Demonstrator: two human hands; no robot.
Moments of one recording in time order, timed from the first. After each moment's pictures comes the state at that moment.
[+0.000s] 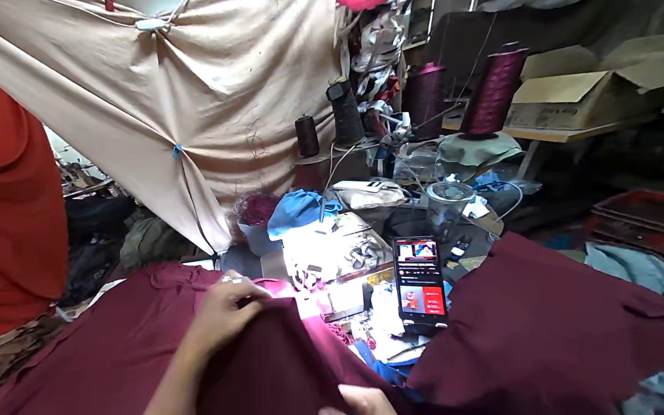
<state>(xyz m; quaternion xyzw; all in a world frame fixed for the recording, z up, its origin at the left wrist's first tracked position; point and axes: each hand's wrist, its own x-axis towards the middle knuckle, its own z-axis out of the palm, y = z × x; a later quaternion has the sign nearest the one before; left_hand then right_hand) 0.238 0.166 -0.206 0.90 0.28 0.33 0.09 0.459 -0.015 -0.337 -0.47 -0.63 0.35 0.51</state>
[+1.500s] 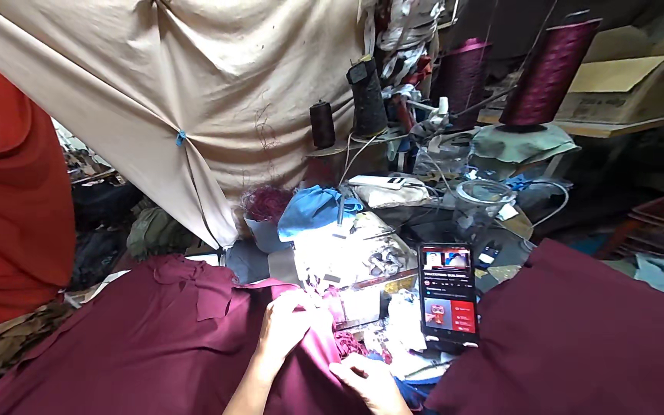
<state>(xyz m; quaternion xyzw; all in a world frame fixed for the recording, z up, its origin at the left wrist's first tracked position) 0.317 0.185 -0.309 0.81 0.37 0.41 0.18 0.474 0.061 -0.392 -0.52 -0.47 0.41 0.58</state>
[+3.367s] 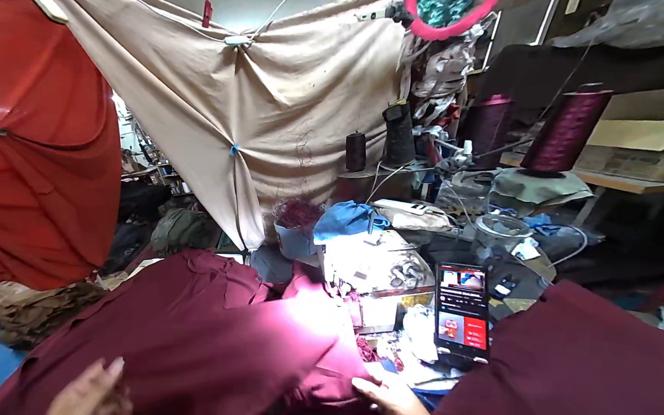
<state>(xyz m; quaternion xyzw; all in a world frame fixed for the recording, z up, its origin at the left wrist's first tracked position) 0.033 0.043 -0.251 0.51 0.54 0.56 0.37 0.487 0.036 -0.377 -0.43 -0.50 0.53 0.53</state>
